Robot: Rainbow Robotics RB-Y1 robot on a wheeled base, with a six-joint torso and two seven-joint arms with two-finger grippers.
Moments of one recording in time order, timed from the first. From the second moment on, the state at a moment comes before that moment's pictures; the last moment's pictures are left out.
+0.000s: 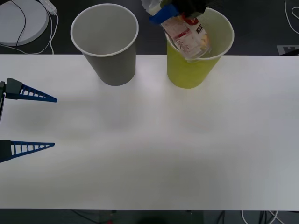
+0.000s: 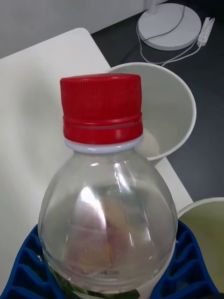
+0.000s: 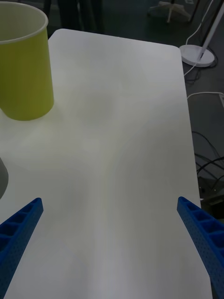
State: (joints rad) right arm -1.27 -0.85 0.46 -1.72 1.75 -1.35 -1.40; left arm 0.08 1.15 0.24 -1.89 -1.04 -1.30 0.15
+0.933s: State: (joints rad) right arm -1.63 -0.56 0.56 -1.19 1.98 -1.45 -1.47; left arm 0.08 1.15 0.24 -1.89 -1.04 -1.30 0.15
